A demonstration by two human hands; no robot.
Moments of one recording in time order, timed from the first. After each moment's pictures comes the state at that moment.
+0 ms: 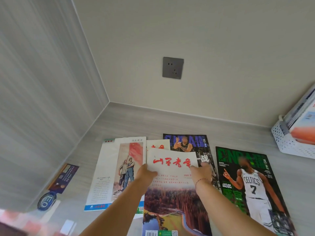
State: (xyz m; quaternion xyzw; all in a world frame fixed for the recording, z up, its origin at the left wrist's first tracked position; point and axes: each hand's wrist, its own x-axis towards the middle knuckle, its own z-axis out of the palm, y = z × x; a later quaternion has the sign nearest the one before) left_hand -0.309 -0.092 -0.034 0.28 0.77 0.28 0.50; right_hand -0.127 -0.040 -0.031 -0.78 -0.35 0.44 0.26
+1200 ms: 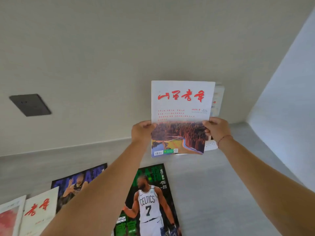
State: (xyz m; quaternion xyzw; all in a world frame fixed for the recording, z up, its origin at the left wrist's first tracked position) left_hand 0.073 0.139 0.098 0.45 0.61 0.44 0.48; right_hand 0.326 0.116 0.095 -0.71 -0.41 0.32 0.48
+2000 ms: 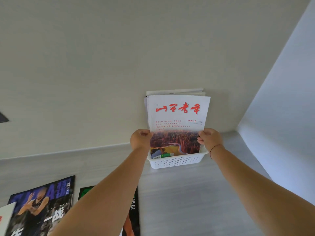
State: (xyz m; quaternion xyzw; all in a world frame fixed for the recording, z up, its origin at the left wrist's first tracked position) left_hand 0.196 0.190 0.054 0.41 0.71 0.41 0.40; right_hand 0.429 0.172 0.041 -0.71 -0.36 0.38 0.47
